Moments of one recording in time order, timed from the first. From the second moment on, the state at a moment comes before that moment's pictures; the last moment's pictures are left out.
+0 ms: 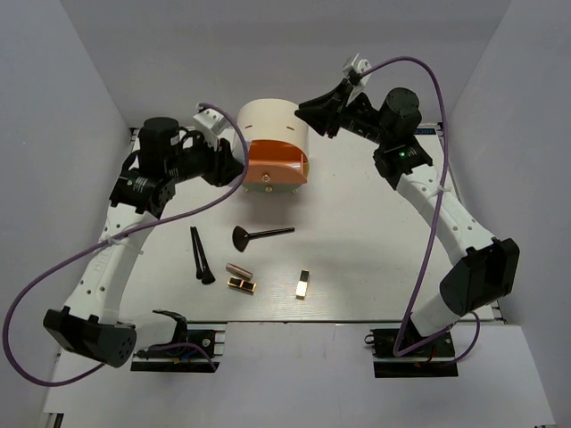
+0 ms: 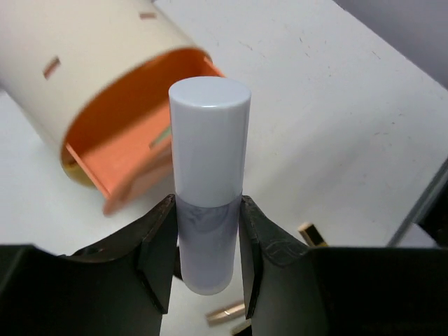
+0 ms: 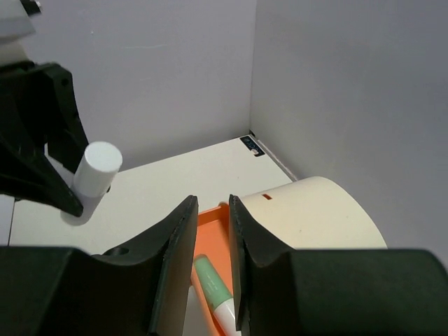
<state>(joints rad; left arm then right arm) -0.29 1.22 1.44 -0.62 0.51 0.07 0.44 1.55 1.53 0.27 -0.72 0.15</state>
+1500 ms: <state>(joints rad) -0.35 1.58 1.58 -0.49 0.70 0.66 0.32 1.40 1.29 0.45 -0.72 0.24</state>
